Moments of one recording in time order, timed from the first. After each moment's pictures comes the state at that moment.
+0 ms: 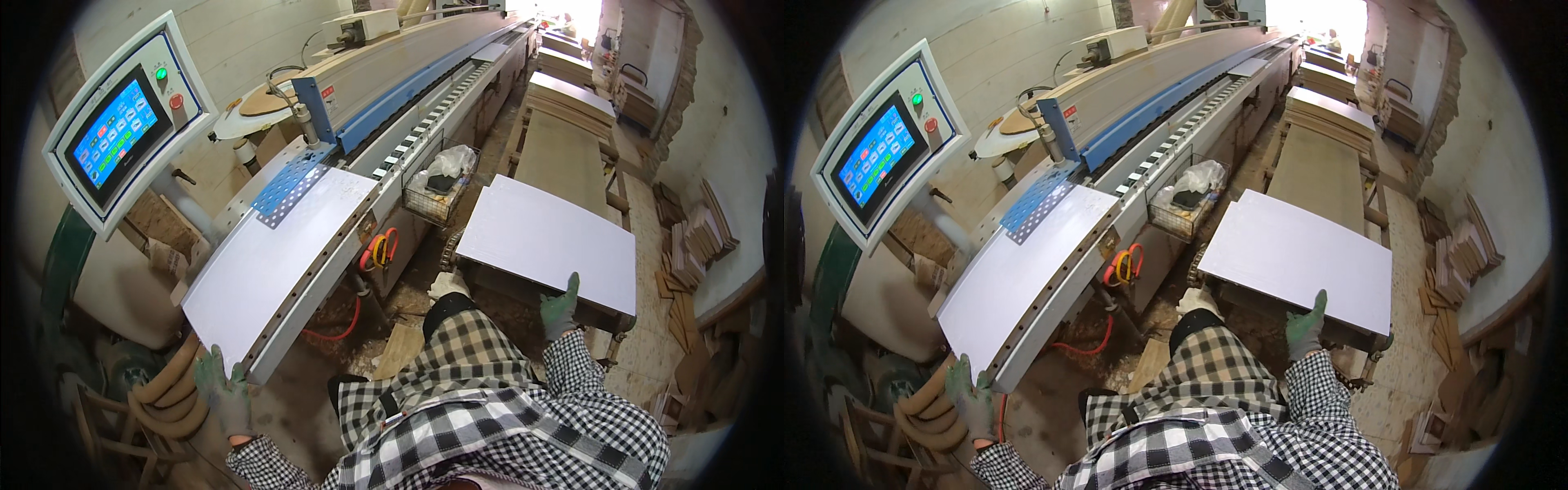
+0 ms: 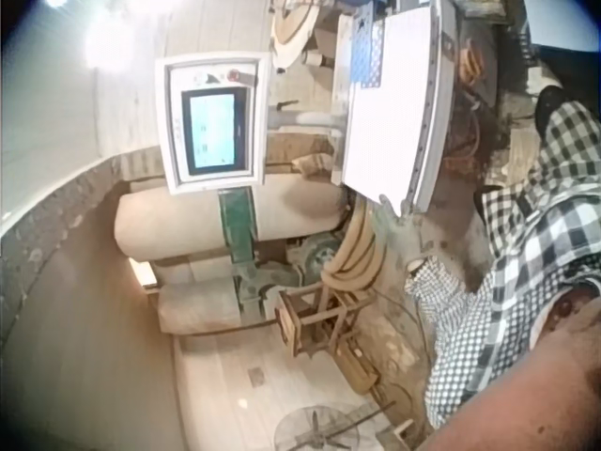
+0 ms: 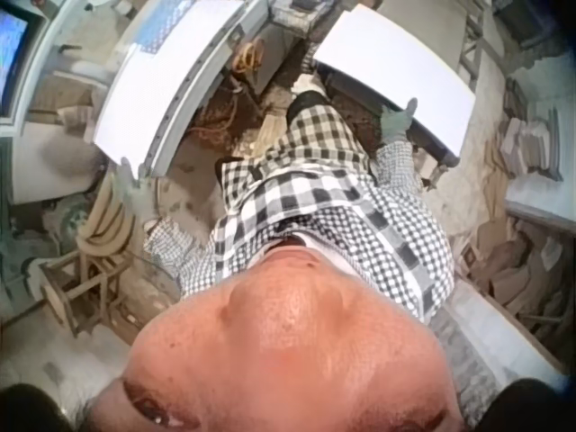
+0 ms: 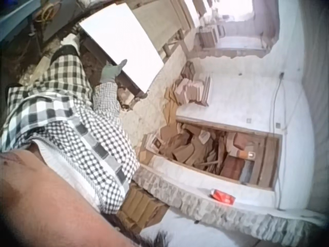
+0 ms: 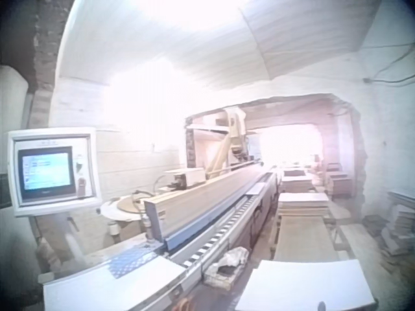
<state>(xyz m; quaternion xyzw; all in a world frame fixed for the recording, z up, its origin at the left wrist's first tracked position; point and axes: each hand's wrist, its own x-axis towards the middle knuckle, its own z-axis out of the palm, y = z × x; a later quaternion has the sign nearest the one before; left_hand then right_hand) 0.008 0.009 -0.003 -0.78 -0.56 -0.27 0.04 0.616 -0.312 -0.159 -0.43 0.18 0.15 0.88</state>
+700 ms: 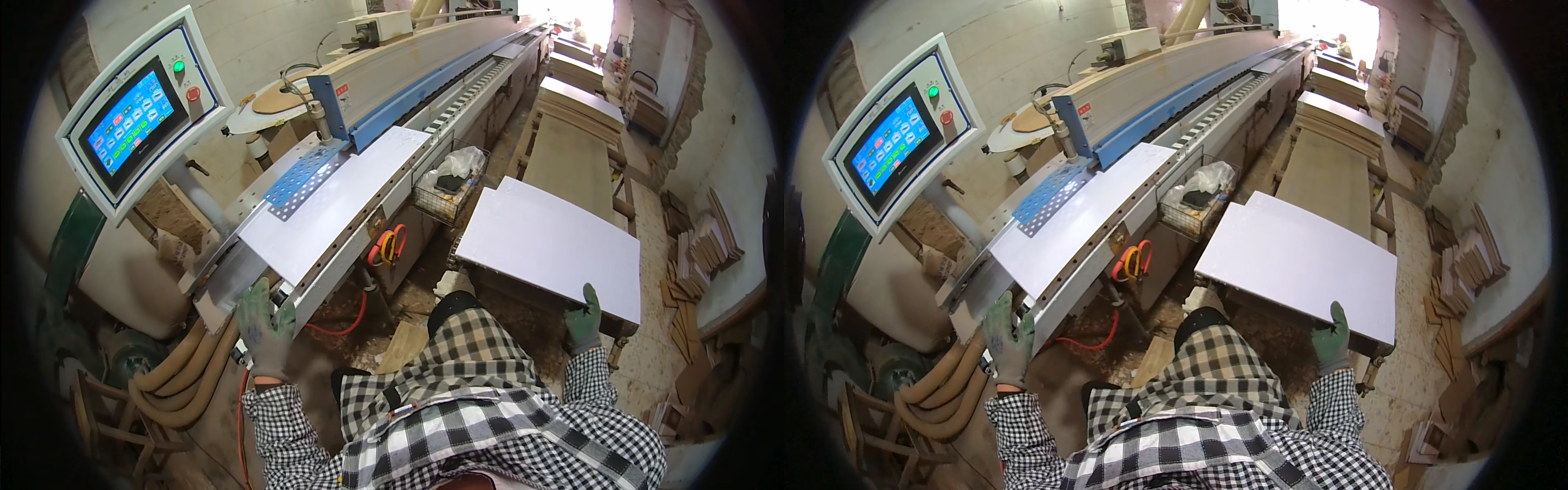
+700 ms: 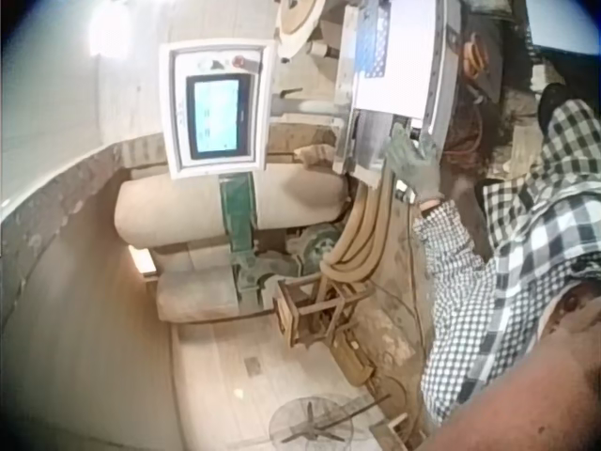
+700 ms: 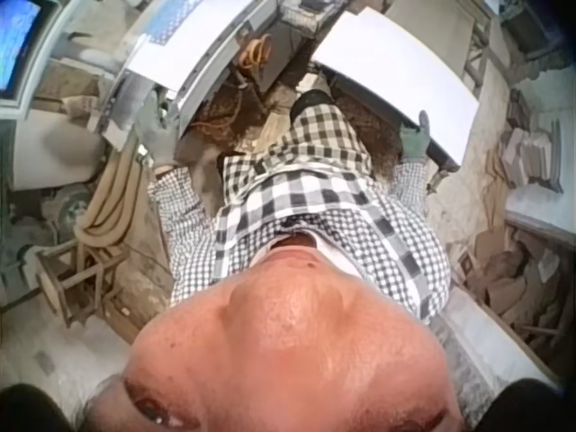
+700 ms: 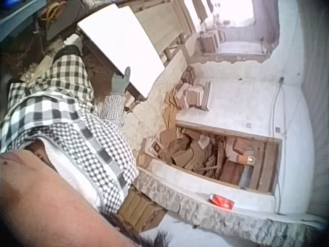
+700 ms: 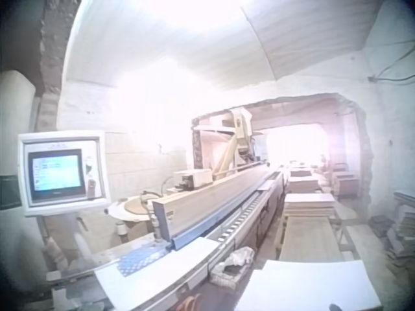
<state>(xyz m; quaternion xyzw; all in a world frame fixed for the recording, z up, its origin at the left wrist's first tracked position) 0.124 0.047 0.005 -0.85 -0.42 -0.32 0.03 0.608 -0.396 -0.159 -0.62 -0.22 0.04 0.75</state>
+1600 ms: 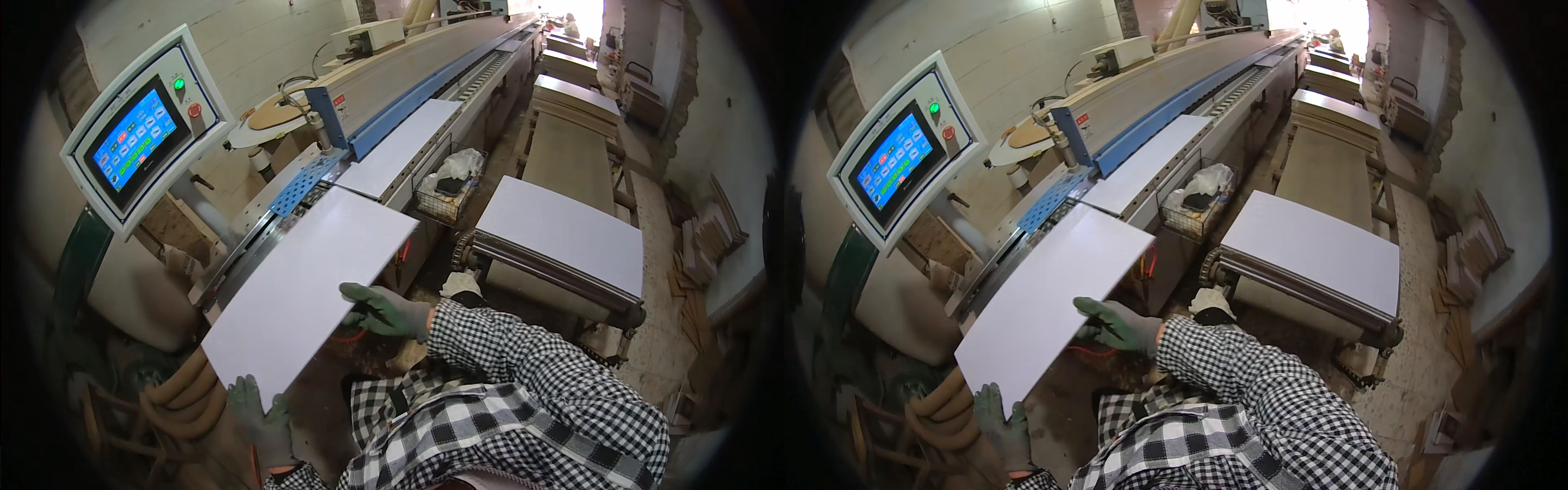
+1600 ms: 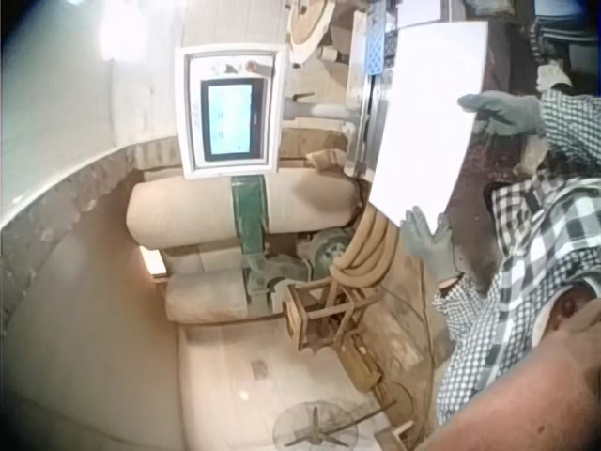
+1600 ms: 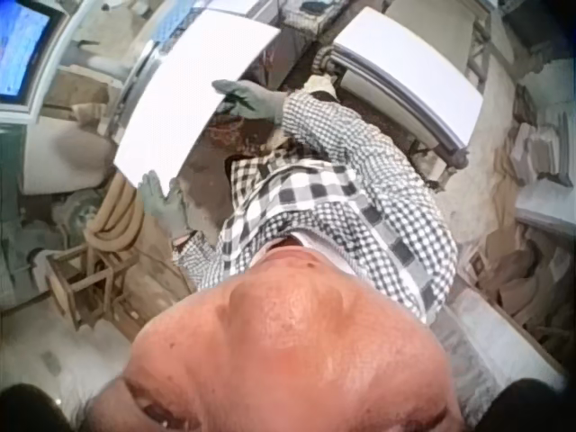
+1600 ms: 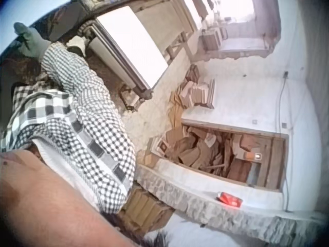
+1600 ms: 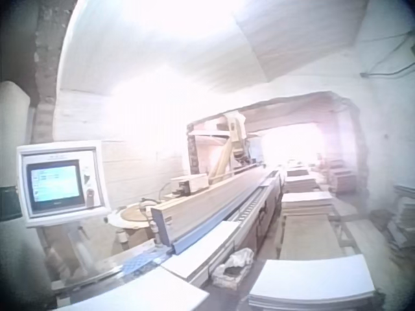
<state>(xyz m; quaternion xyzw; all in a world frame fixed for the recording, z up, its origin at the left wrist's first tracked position) 0.009 -0.073 0.002 -0.81 -0.51 -0.27 0.07 0.368 -0.060 -0.005 -0.23 -0.29 0.71 0.60</state>
